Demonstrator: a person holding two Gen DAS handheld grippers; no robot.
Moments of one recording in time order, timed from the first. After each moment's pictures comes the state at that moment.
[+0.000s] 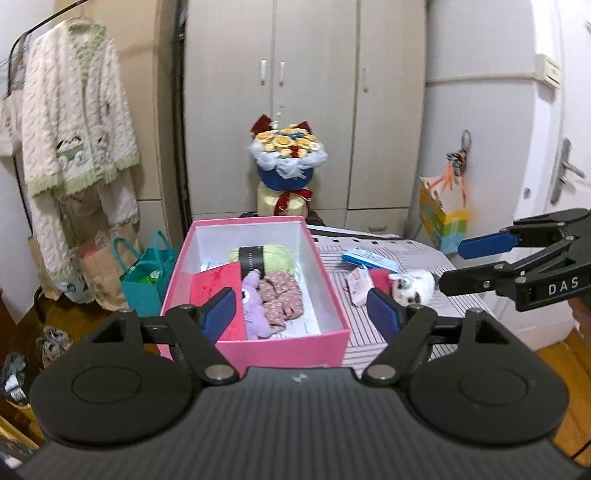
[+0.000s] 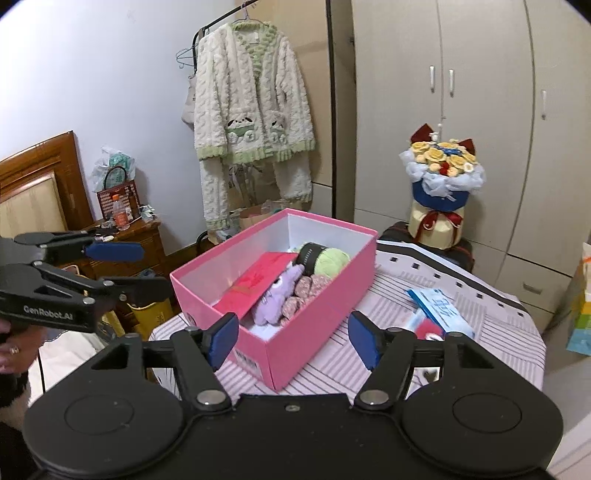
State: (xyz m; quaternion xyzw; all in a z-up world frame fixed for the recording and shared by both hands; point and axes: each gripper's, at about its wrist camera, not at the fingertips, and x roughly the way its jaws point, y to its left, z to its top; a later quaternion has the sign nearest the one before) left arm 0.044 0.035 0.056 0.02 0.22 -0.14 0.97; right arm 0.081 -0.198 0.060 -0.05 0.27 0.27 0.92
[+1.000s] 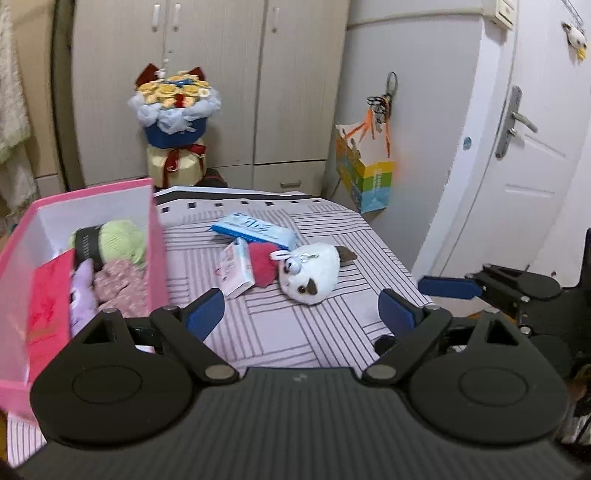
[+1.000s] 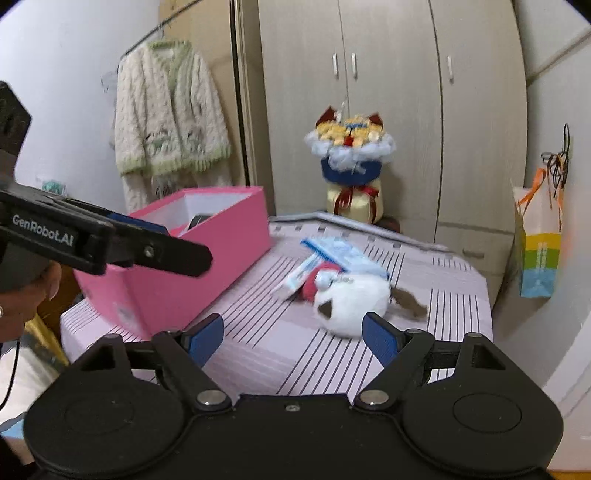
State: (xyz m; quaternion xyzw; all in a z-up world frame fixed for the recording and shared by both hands) left arm 0.136 -0.104 0.001 0.02 0.29 -0.27 0.92; right arm 0.090 -0.294 -0.049 0.00 0.23 0.16 0.96
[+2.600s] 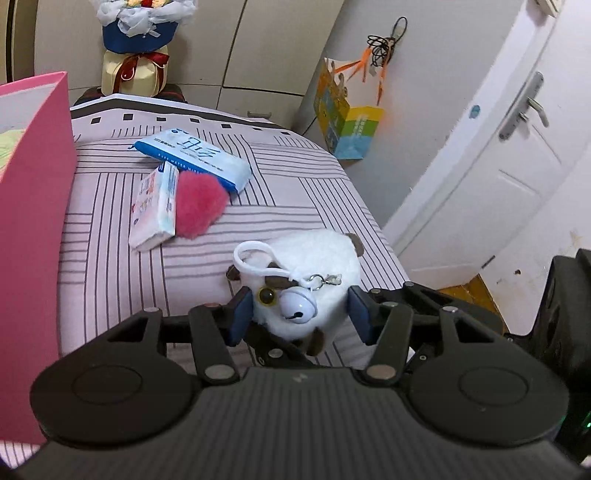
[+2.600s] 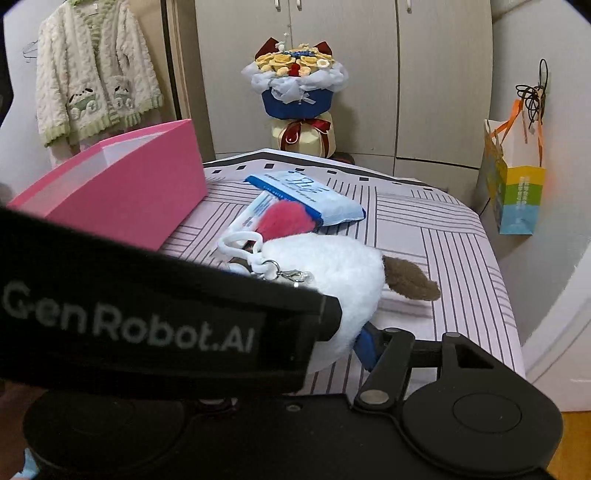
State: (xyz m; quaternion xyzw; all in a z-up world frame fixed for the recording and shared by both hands) left arm 0.200 -0.158 -0.060 -0.05 0.41 -0.31 0.86; right arm 0.165 -0.262 -0.097 0.02 0.33 0.07 0.94
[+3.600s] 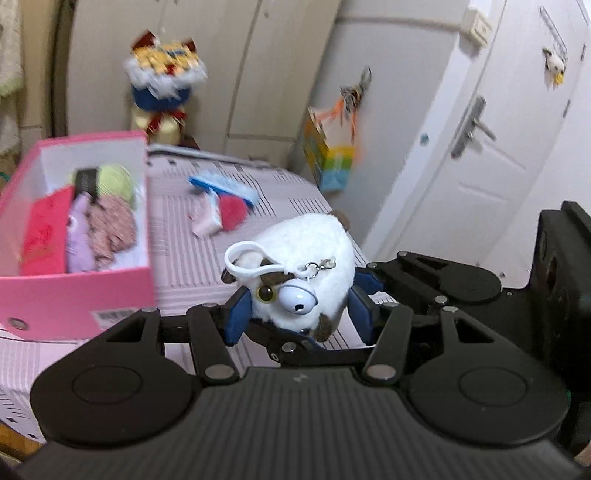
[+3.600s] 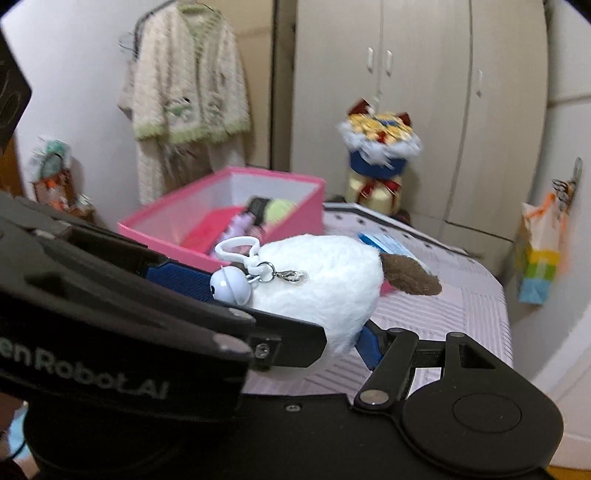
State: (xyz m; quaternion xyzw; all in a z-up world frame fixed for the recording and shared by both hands) left arm 0.052 -0.049 0.024 -0.04 0.33 -0.31 0.89; right arm 0.040 -0.179 -0.004 -0.06 0.27 0.15 0.95
